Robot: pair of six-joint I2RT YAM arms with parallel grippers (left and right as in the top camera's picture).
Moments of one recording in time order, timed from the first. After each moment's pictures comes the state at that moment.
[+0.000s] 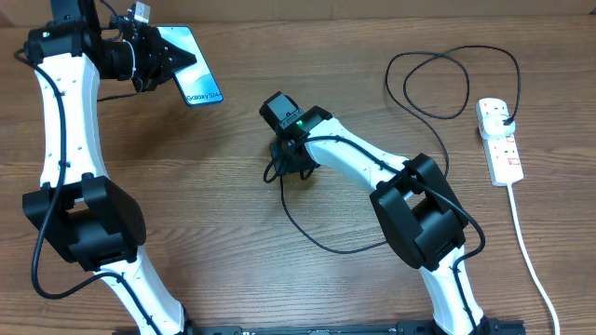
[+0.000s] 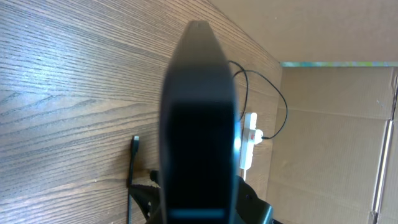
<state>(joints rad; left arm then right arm) 0.22 2.09 2.10 -1.18 0.91 -0.31 0.68 2.24 1.70 -0.81 -0.01 0.44</state>
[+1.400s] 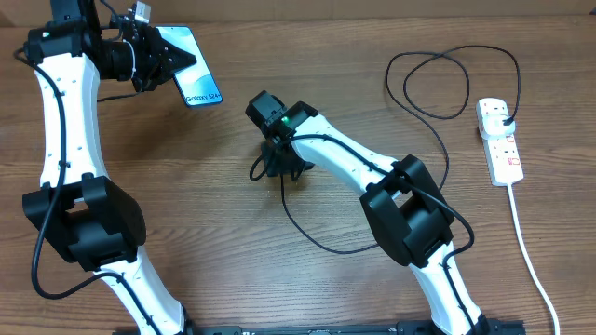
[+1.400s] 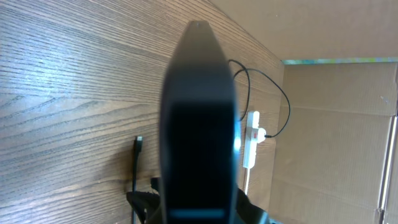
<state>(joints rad) 0.22 2.09 2.10 -1.18 0.91 -0.28 0.72 2.31 1.84 -0.96 0.01 0.51</state>
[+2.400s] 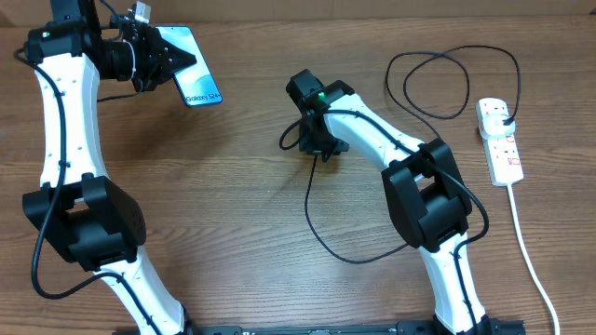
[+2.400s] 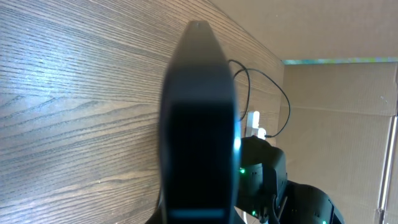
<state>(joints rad) 0.22 2.09 2.10 -1.18 0.91 -0.28 0.55 2.32 1.84 -0.99 0.08 0.59</state>
